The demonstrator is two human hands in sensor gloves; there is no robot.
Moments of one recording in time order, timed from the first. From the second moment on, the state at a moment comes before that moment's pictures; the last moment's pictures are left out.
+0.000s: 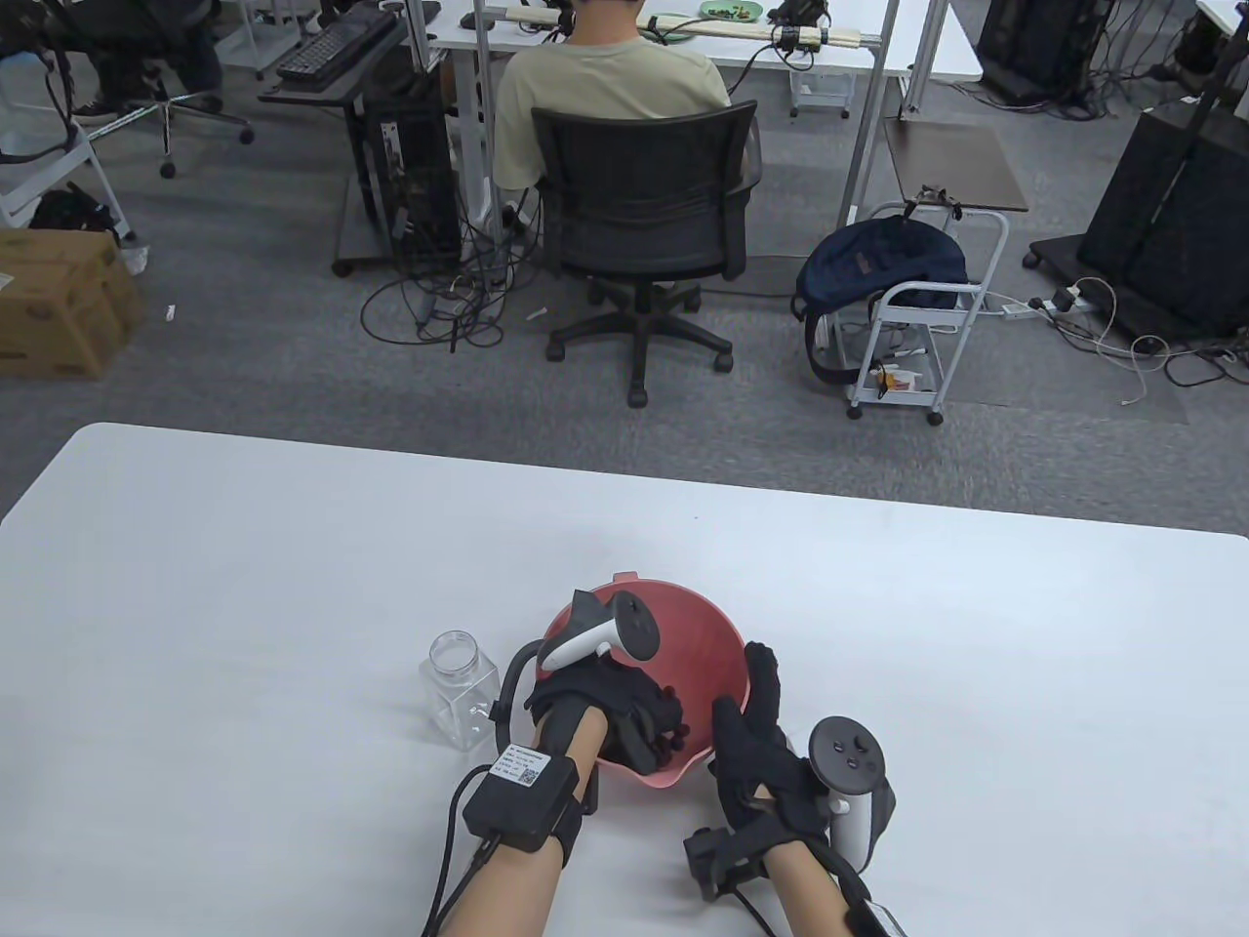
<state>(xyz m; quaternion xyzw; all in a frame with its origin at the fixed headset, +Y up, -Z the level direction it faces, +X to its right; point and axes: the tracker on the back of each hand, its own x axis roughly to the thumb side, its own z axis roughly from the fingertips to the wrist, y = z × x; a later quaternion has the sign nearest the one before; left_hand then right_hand) -0.056 -0.745 -0.456 -0.38 -0.09 0.07 0.92 0.146 -0.787 -0.357 -0.08 0.05 0.77 0.63</state>
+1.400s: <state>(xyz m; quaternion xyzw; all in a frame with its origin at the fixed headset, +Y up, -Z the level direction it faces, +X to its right) -0.055 -0.744 -0.455 -0.37 -0.10 0.08 0.92 0.145 -0.789 -0.357 -0.08 0.05 0.77 0.63</state>
